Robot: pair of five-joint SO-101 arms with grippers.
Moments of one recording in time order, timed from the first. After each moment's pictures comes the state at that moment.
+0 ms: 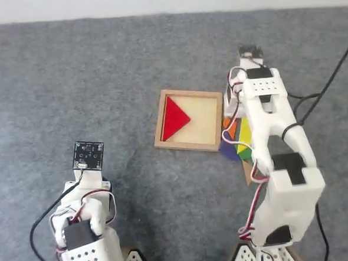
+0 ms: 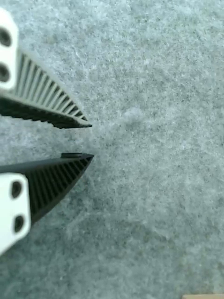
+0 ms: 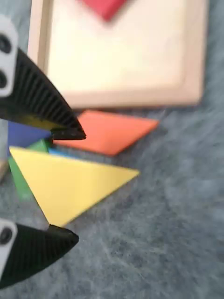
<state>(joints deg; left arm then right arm) -21.5 -101.8 96.9 71.5 -14.6 -8.6 16.7 0.4 70.4 -12.4</state>
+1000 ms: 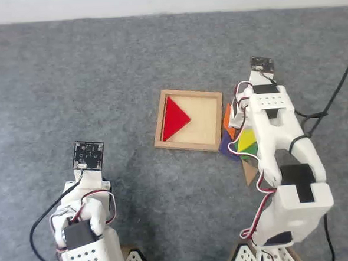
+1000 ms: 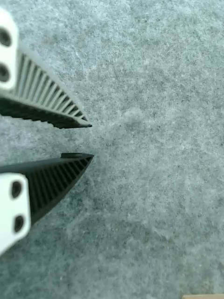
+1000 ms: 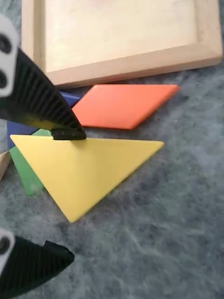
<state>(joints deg) -21.5 -101.8 96.9 71.5 -14.6 -5.4 10.9 17.4 60.0 -14.3</state>
